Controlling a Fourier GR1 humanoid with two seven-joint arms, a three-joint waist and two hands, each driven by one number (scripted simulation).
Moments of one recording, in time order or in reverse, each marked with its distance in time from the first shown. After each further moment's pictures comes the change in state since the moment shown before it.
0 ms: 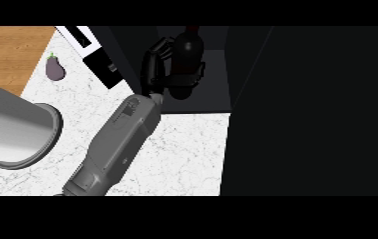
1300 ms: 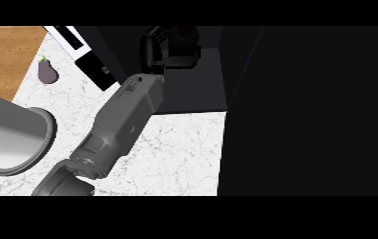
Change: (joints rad) left arm -0.283 -0.010 0.207 0.446 0.060 -0.021 -0.236; right arm -0.015 0.014 0.009 0.017 -0.012 0.028 -0.015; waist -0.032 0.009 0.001
